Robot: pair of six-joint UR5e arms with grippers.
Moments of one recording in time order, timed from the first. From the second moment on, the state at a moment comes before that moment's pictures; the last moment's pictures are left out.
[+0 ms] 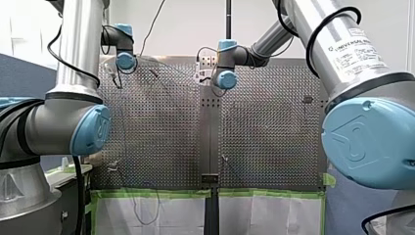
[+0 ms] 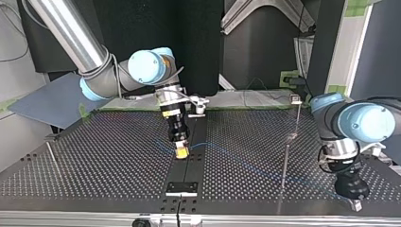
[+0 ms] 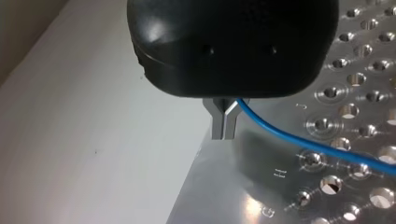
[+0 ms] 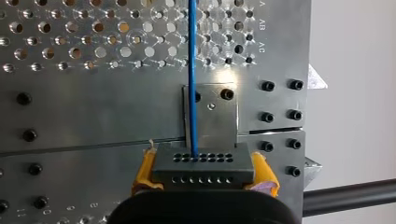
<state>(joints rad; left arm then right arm) 0.12 -1.75 -1.48 -2.73 -1.78 -2.01 2.29 -1.04 1.27 -0.46 1.65 1.54</state>
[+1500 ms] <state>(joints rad) 0.06 -1.75 -1.73 -2.65 -1.84 -1.93 2.30 -0.97 1.32 -0.38 1.66 1.53</state>
